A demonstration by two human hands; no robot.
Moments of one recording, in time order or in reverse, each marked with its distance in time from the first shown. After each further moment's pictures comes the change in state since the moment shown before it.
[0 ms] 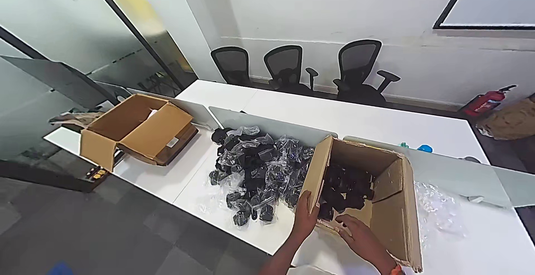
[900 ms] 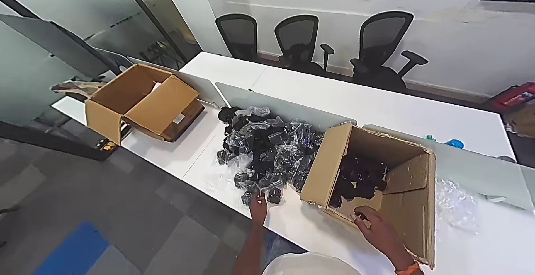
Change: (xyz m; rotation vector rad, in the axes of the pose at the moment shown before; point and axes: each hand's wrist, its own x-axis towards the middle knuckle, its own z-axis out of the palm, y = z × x) left_hand -0.031 -0.221 -0.141 0.218 0.437 -0.536; right_hand 0.001 0.013 0.009 -0.055 0.239 -0.050
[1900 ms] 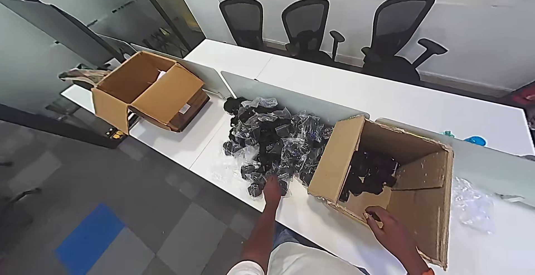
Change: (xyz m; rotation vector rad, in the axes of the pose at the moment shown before) left_hand 0.020 0.057 0.020 0.543 -0.146 0.178; right_hand -0.013 -0.005 0.002 0.005 0.053 0.044
